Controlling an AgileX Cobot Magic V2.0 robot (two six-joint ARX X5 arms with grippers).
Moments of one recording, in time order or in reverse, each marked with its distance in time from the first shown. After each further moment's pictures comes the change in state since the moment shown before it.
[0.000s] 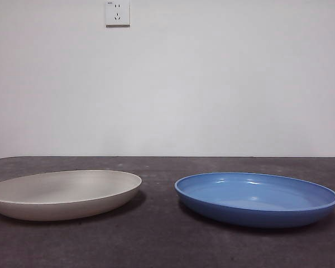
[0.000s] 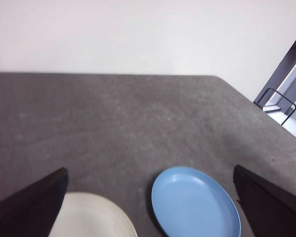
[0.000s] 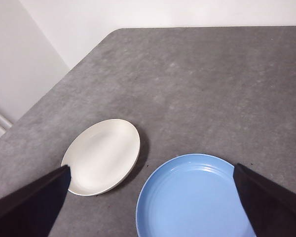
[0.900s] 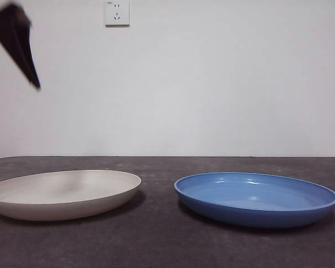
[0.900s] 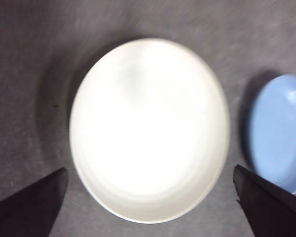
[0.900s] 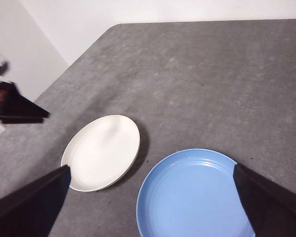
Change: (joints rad) left arm 0.270 0.649 0.185 -0.428 0.098 0.049; right arm 0.000 0.000 0.000 -0.019 -0.002 0.000
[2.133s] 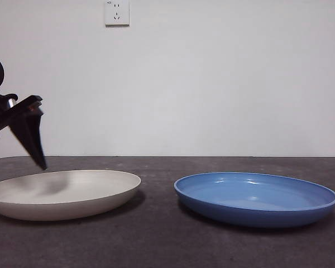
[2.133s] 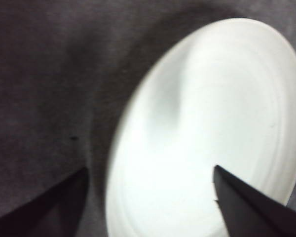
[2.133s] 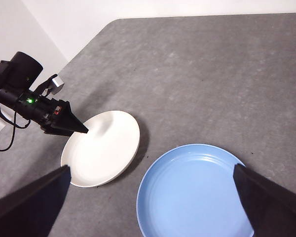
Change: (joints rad) left arm 0.023 0.378 0.000 0.161 0.056 0.054; right arm 0.000 0.000 0.000 -0.018 0.000 -0.005
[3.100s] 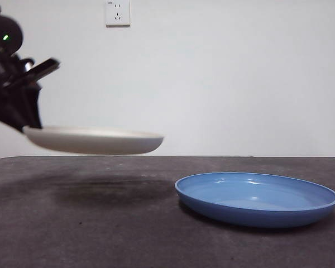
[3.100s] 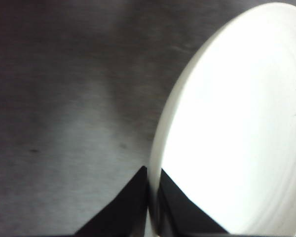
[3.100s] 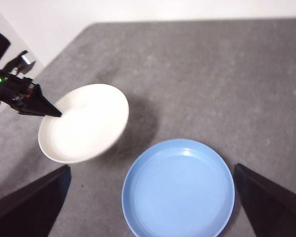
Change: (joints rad) left arm -0.089 -0.056 0.202 -0.167 -0.051 -0.064; right arm -0.001 -0.093 0.037 -0.106 0.103 -0.004
